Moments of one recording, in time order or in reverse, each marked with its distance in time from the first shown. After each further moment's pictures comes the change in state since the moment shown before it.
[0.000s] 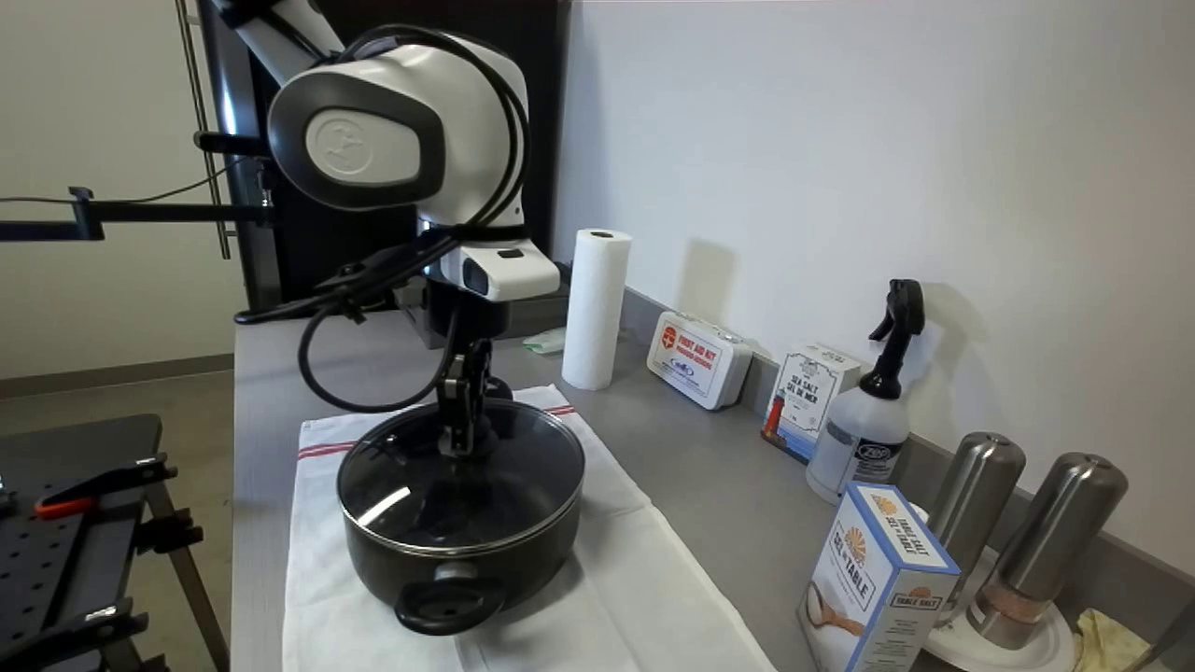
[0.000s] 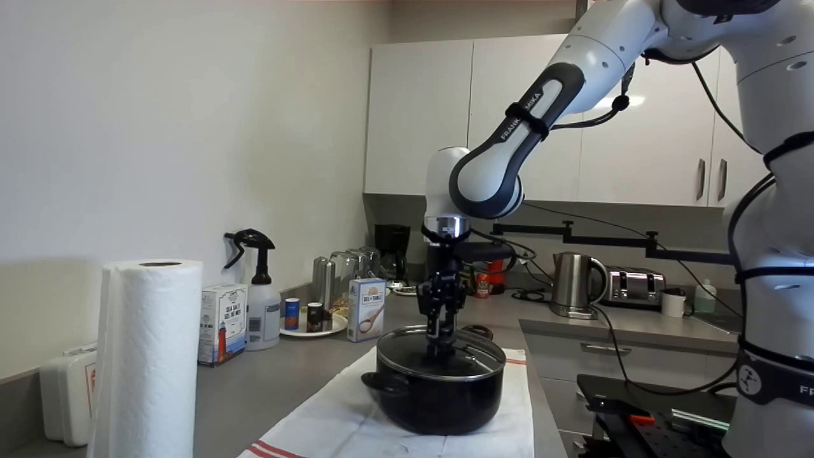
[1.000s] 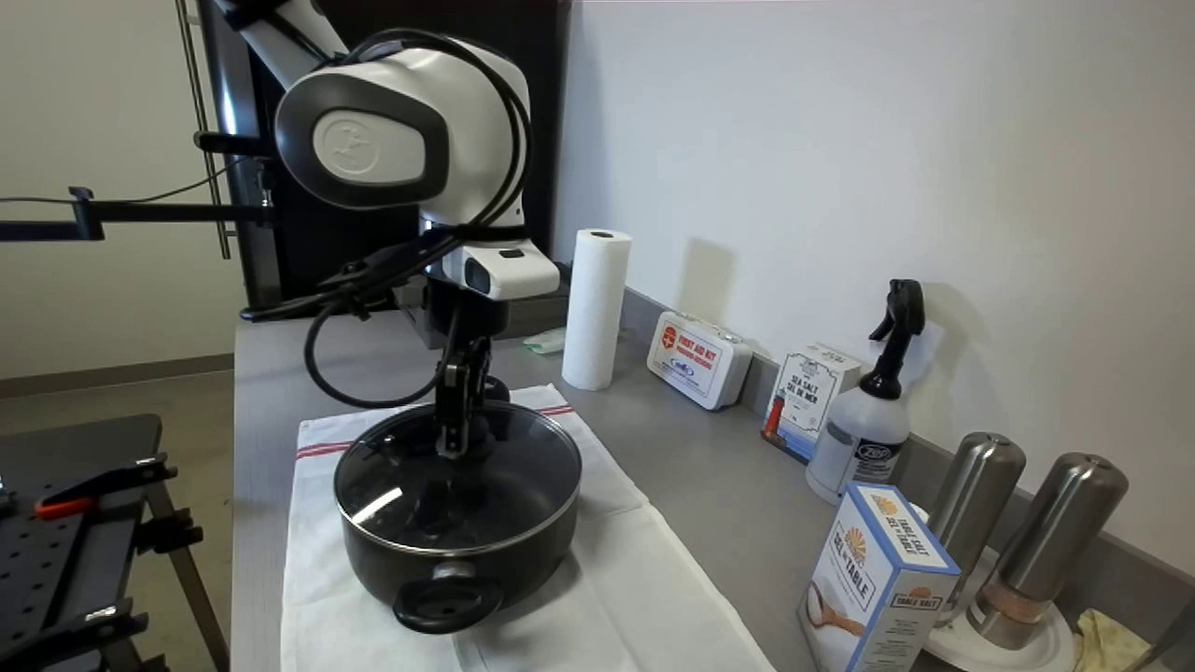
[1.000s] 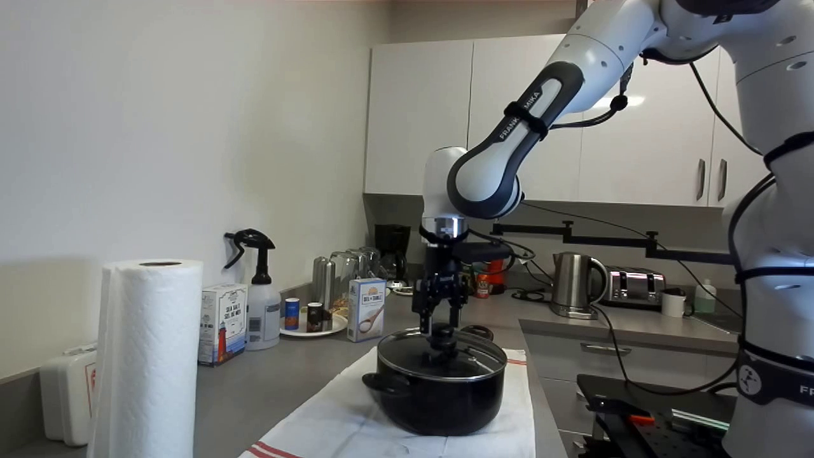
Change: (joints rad) arm 0.013 0.007 0.001 0.009 0.000 -0.013 0.000
